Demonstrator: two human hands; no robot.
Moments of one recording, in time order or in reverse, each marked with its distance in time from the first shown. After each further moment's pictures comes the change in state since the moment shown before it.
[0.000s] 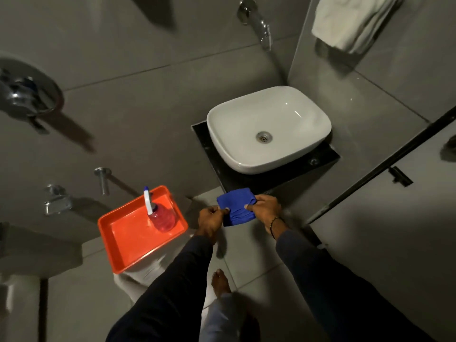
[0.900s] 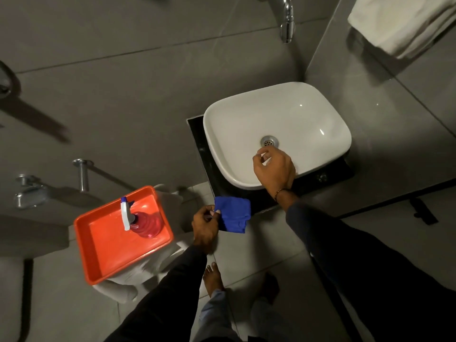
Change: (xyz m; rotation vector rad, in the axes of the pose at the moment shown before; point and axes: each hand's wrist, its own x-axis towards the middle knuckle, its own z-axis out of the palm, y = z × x) left_hand 0.076 0.004 0.043 -0.123 0.099 0.062; right_hand 0.113 -0.122 -0.037 -0.284 0.372 -0.606
